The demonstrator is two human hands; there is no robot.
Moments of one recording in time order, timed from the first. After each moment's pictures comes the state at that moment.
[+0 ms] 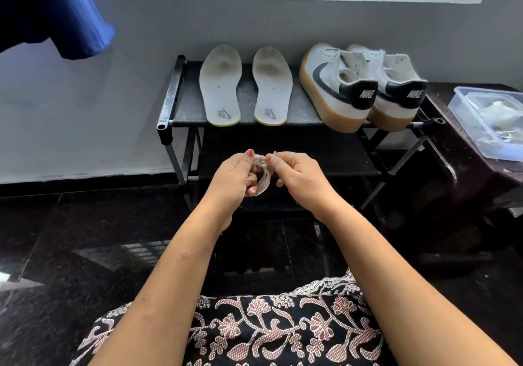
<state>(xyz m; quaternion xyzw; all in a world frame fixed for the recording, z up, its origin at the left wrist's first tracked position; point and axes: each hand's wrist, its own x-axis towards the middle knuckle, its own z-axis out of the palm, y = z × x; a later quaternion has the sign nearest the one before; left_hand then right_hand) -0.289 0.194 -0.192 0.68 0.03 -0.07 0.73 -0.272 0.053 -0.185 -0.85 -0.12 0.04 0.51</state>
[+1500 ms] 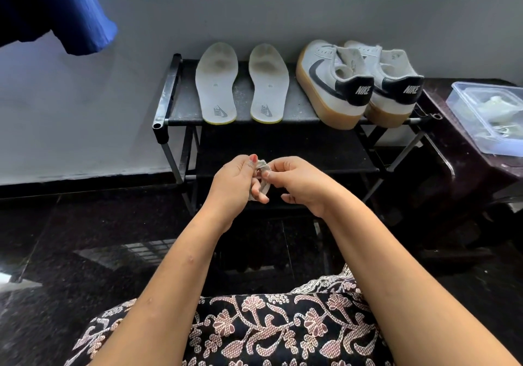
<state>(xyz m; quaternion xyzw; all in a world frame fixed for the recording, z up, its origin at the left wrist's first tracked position) -0.294 0.186 -0.194 0.72 0.05 -0.06 0.69 -0.279 0.052 -0.166 -0.80 -0.02 0.26 0.54</state>
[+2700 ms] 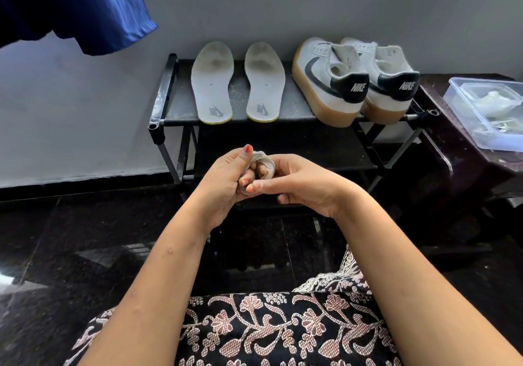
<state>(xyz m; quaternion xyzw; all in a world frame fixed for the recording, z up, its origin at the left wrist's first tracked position) -0.294 0.191 -0.179 0.62 0.01 -0.14 0.77 -0.285 0.037 -0.155 -0.73 -0.15 0.31 0.59</state>
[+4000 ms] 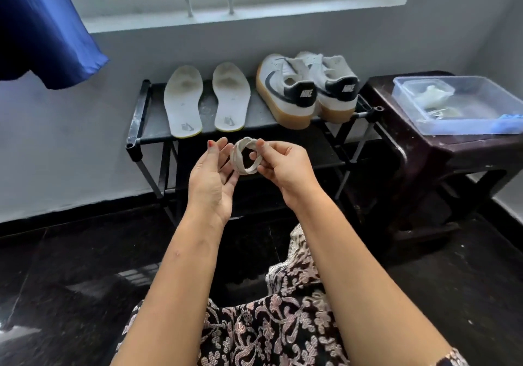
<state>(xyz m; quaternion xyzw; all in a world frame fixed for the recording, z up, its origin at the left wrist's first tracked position) -0.310 0.141 -0.158 0.46 0.16 0.01 0.87 -0.301 0.023 -0.155 -0.62 0.08 0.02 0.78</state>
